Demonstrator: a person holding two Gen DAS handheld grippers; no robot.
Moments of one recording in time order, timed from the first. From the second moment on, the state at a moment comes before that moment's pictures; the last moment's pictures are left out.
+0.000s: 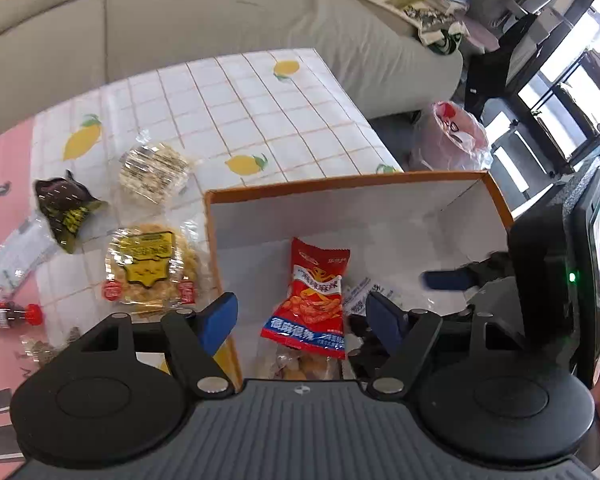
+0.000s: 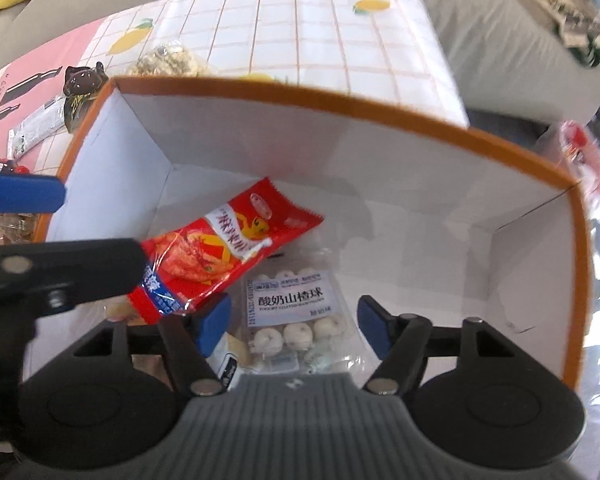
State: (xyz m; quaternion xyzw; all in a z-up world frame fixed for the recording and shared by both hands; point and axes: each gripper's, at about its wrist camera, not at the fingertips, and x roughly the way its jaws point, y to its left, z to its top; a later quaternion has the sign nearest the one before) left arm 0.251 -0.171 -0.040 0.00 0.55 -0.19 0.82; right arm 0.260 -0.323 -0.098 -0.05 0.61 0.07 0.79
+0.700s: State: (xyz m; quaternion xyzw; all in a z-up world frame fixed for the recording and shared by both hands) left arm 0.167 -0.088 0.021 -0.01 0.48 -0.19 0.86; right arm 0.181 -0.281 0.000 -0.05 0.54 0.03 0.84
